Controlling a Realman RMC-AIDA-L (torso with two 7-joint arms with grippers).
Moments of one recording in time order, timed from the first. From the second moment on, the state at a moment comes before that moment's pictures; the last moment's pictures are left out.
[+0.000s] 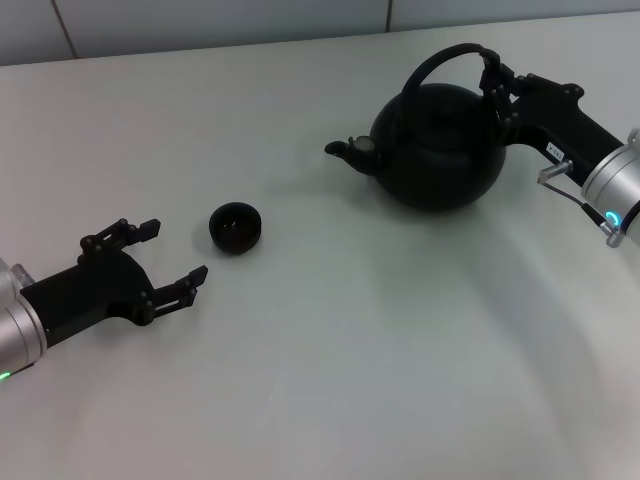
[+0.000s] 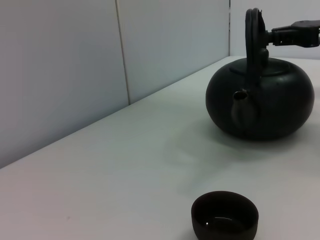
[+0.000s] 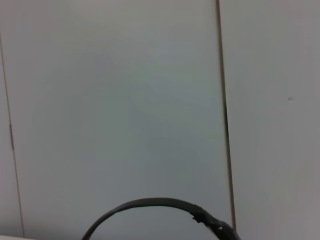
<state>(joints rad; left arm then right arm) -0.21 -2.06 1.47 0.75 1.33 0.94 -1.00 0.54 2.08 -0.52 -0.11 -1.26 -1.12 0.55</state>
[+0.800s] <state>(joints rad) -0.21 -2.06 1.47 0.75 1.33 0.95 -1.00 0.64 2.08 -0.67 -0.19 -1.26 -1.22 0.34</state>
